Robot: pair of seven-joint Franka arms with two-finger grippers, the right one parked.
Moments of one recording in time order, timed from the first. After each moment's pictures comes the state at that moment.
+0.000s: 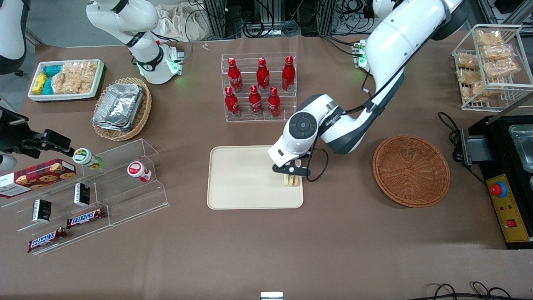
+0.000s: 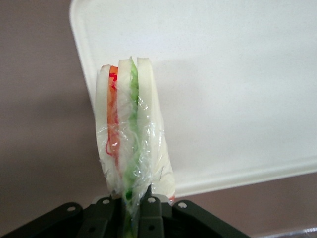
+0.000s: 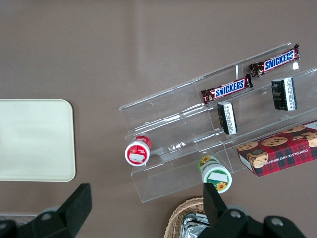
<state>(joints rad) -0.20 0.71 -0.60 -1.61 0.29 2.15 -0.71</state>
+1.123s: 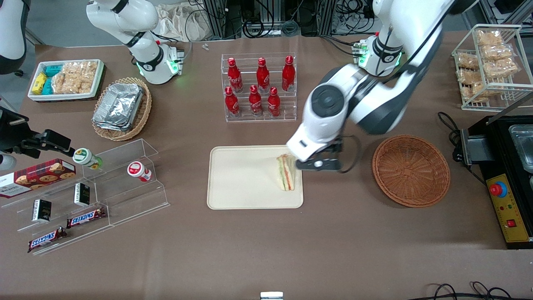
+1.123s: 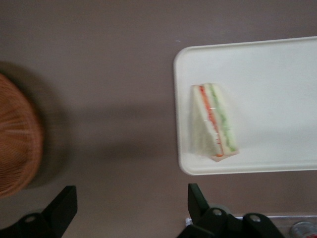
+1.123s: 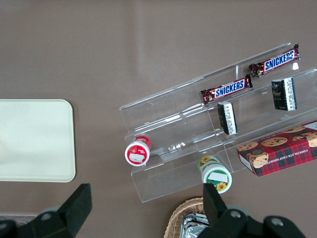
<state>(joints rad) -0.08 0.41 -0.60 -1.51 0.25 1.75 -0.65</state>
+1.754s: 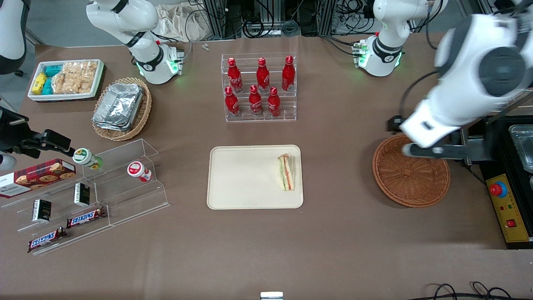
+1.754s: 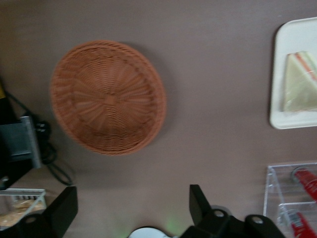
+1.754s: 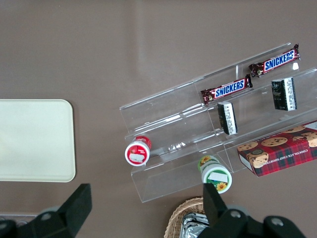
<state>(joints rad) 0.06 0.15 -0.28 -1.52 0.08 1.47 -0.11</state>
